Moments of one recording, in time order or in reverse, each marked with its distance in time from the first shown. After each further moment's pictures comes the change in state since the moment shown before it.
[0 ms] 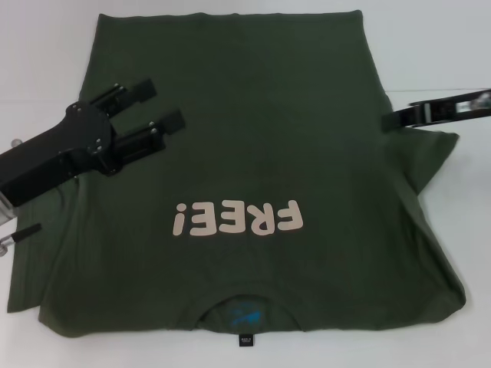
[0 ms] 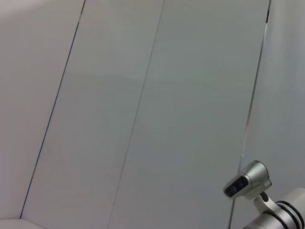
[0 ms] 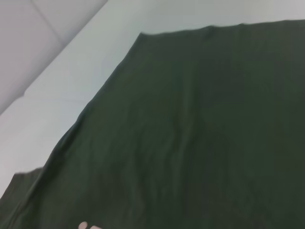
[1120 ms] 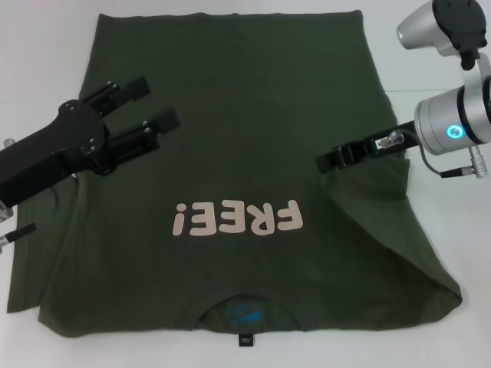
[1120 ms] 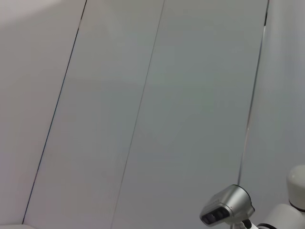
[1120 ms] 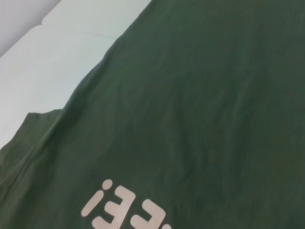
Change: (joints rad) left arm 0.009 0.000 0.000 0.011 -0.012 0.009 0.008; right arm 0.104 0.027 -0.217 0.223 -0.001 0.176 -0.003
